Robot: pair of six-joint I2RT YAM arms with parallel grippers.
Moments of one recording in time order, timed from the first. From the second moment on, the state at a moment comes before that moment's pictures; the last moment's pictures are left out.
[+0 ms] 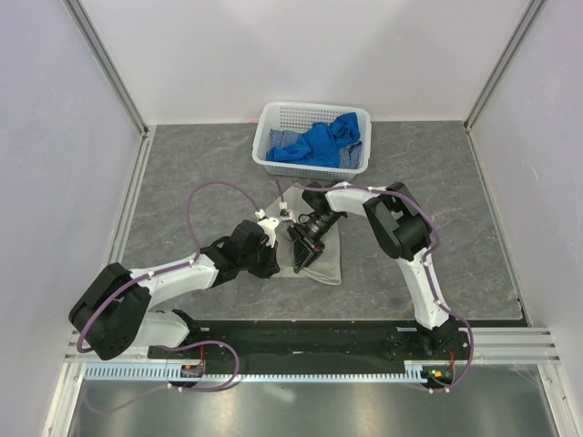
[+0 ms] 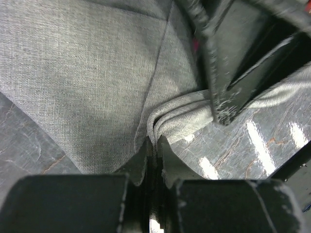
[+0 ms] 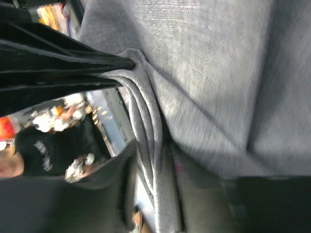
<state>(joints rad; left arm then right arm) -0.71 1.30 0.52 -0.04 0.14 -0.31 0.62 2.31 1.57 -0.95 -1.03 -0.15</state>
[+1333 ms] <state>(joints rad) -0.45 1.40 0.68 -0.27 0.47 -0.40 1.14 1.68 1.02 -0.45 0.28 -0.12</state>
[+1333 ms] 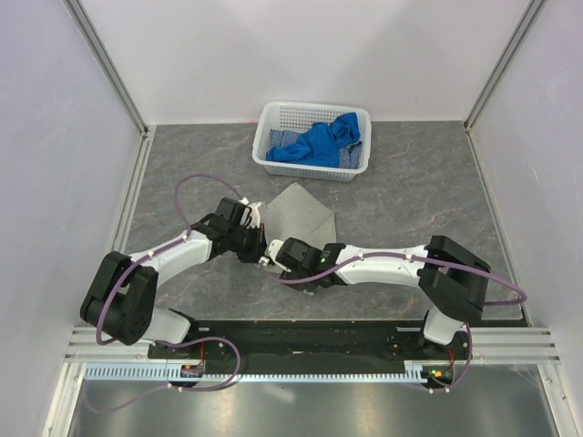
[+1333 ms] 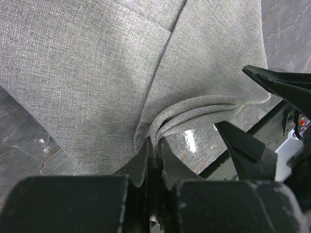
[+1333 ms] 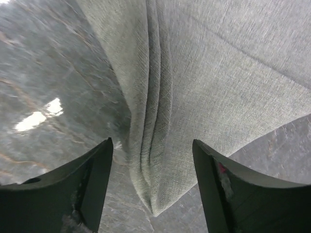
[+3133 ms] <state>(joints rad) -0.29 1.17 0.46 -0.05 0.39 -0.62 0.97 1.82 1.17 -0.67 -0.35 -0.38</state>
